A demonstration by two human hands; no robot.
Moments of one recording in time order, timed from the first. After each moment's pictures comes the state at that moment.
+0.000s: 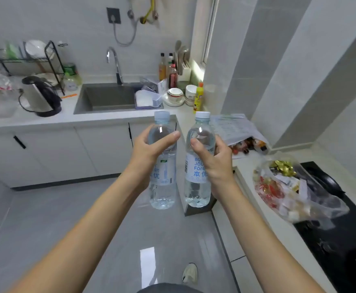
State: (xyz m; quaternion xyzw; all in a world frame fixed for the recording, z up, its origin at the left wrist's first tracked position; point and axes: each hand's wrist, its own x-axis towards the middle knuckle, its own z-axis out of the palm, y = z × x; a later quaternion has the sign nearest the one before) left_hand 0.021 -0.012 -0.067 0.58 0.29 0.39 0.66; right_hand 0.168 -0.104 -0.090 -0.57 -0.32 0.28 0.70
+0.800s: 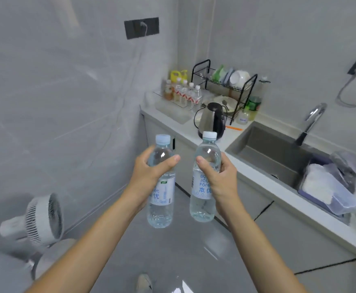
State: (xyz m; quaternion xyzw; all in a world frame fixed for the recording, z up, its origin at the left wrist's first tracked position) left_hand -0.224 0.310 -0.083 0.38 0.58 0.61 0.39; right_hand -0.056 0.394 -0.124 -0.38 -0.51 0.59 0.50
